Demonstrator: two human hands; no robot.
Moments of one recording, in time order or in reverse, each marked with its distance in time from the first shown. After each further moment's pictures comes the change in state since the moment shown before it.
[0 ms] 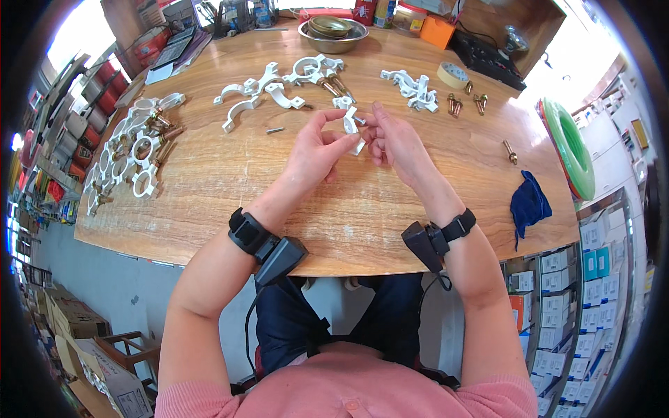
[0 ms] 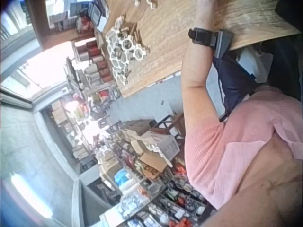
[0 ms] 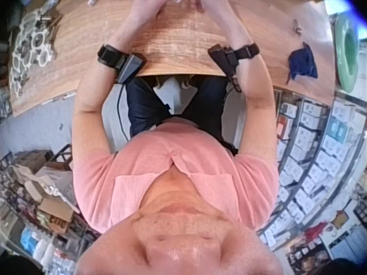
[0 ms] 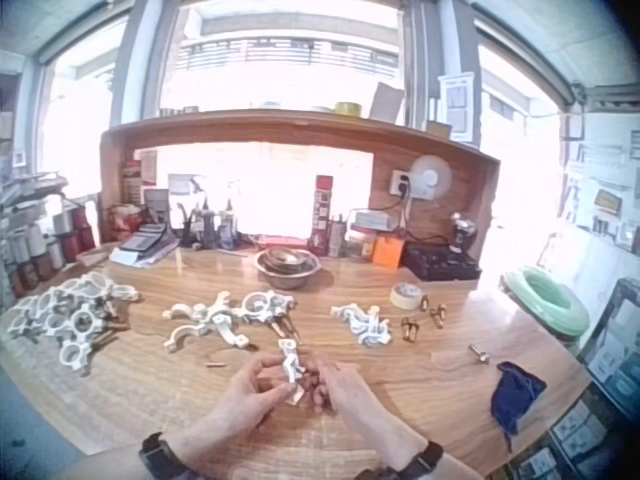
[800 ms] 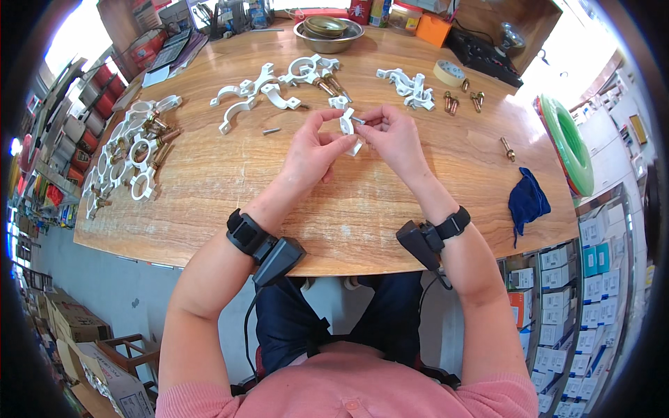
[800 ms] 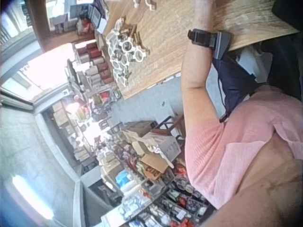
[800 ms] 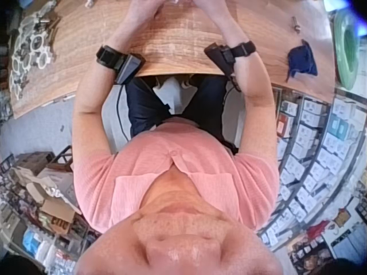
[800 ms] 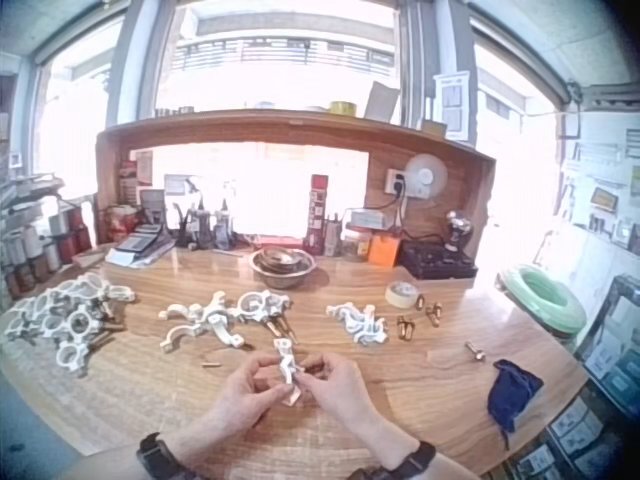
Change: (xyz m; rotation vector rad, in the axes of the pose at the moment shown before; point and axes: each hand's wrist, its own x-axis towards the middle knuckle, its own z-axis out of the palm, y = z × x) left_hand 0.001 0.001 0.004 0.024 -0.010 0.002; right_hand 0.012 0.017 -0.007 -0.448 0.130 -0.404
